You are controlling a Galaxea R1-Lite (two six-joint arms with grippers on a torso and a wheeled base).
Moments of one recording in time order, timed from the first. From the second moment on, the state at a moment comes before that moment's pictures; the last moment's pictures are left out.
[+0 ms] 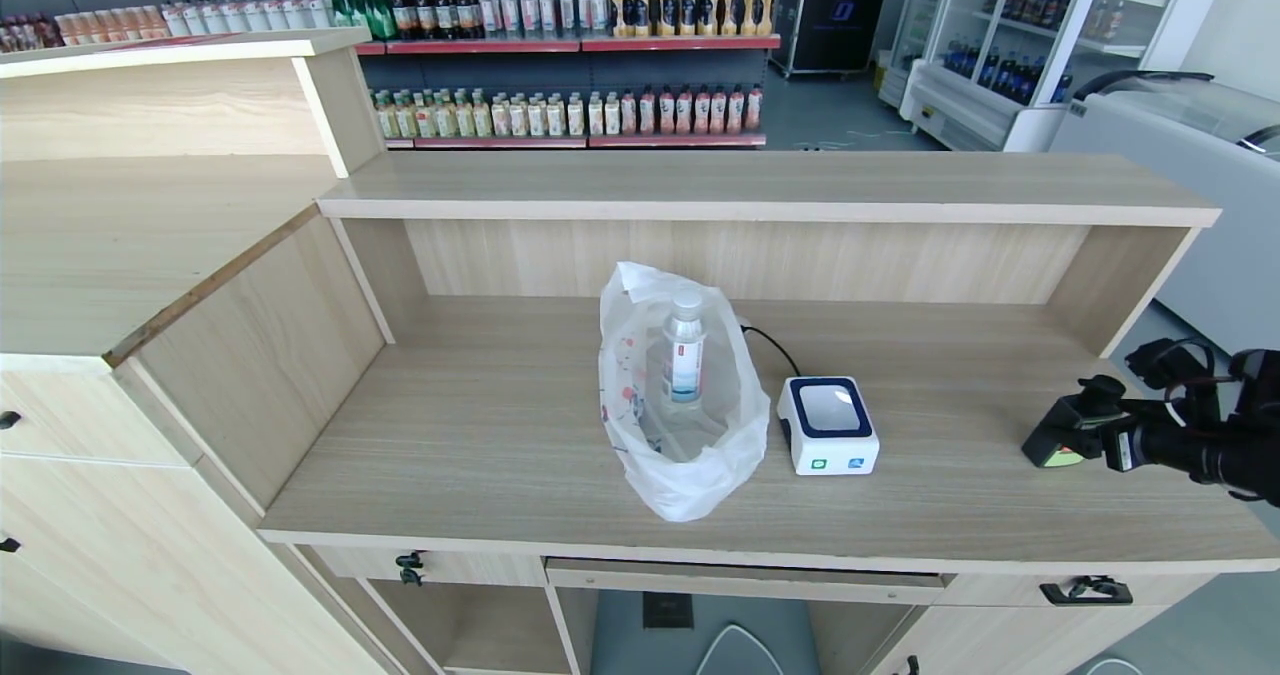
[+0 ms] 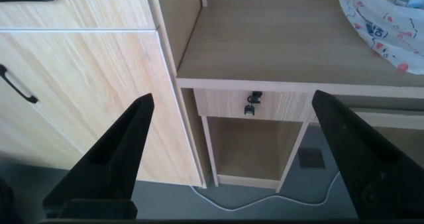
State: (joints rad) left arm 0.00 0.00 0.00 0.03 0.08 0.07; right arm -0.50 2.20 -0.97 -0.74 0.56 -0.54
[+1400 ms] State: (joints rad) left arm 0.00 0.00 0.00 0.03 0.08 0.07; right arm -0.41 2.33 -1.06 -0.77 0.58 -0.53
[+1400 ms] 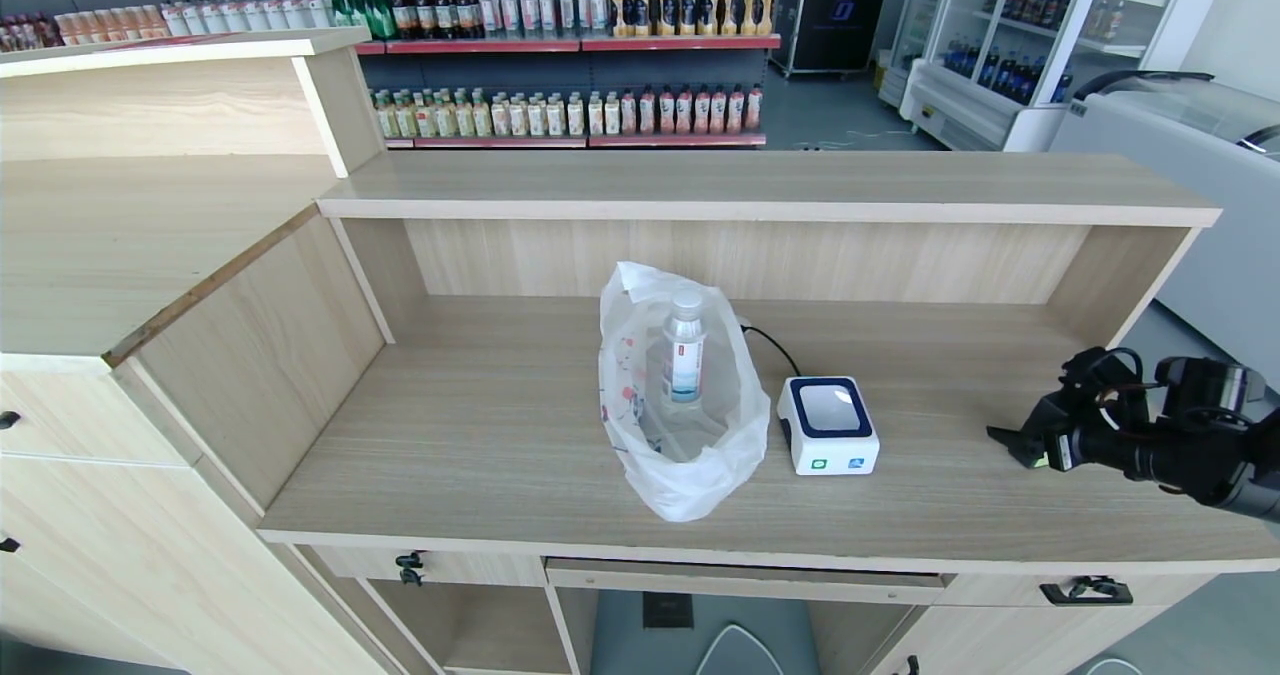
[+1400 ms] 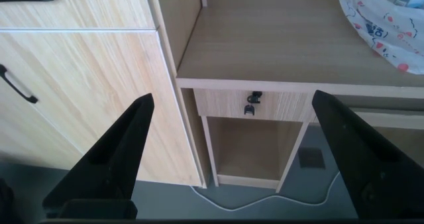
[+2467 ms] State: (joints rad) left arm 0.00 0.00 0.00 0.03 0.08 0.07; right arm -0.35 2.23 -1.02 -0.92 0.70 -0.46
